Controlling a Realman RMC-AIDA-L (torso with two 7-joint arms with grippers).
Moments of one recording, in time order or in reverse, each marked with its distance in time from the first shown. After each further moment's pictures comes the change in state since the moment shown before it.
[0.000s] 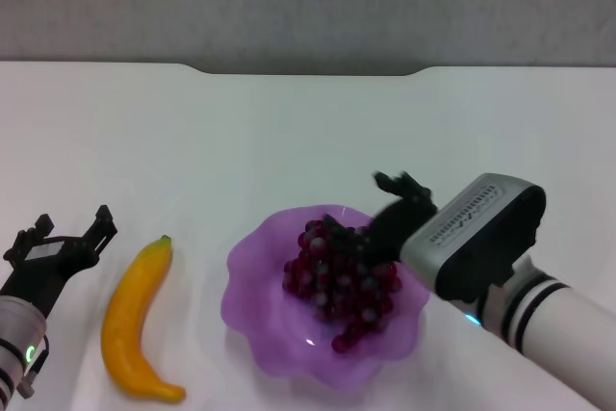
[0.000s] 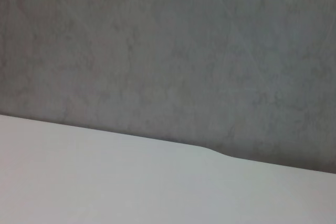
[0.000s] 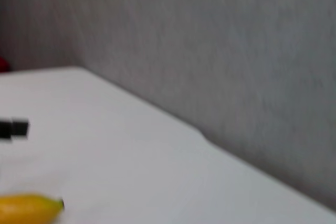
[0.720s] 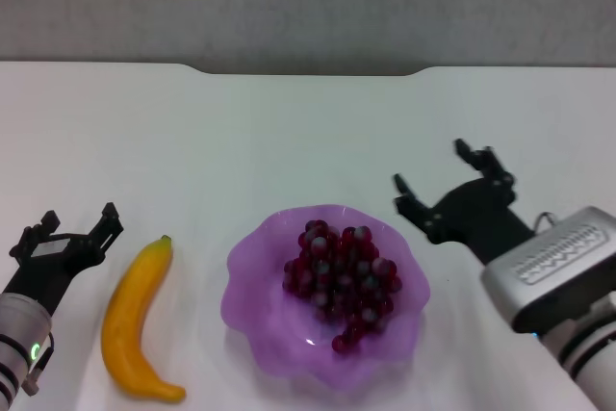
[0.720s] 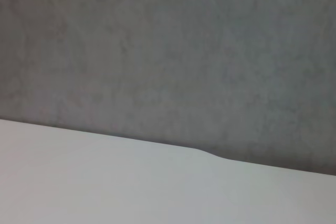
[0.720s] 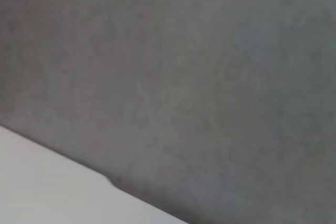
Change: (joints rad) left arm -0.003 0.001 0.005 -0.008 0.007 0.002 0.004; right arm -0.078 0.003 -0.085 -0.157 -0.062 -0.466 0.101
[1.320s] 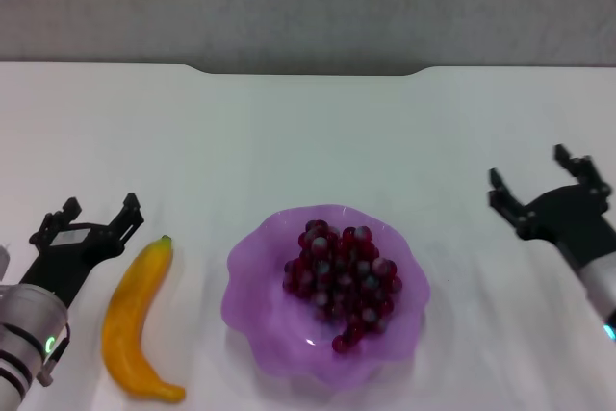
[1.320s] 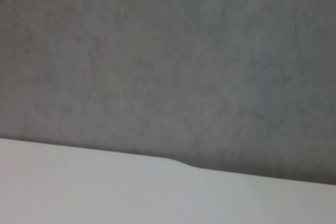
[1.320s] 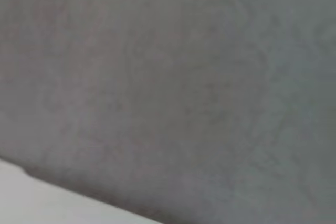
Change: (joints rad) left arm 0.002 0.006 -0.001 -0.043 0.056 0.010 0.002; right arm 0.065 0.007 -0.011 -0.374 -0.002 -0.266 0.292
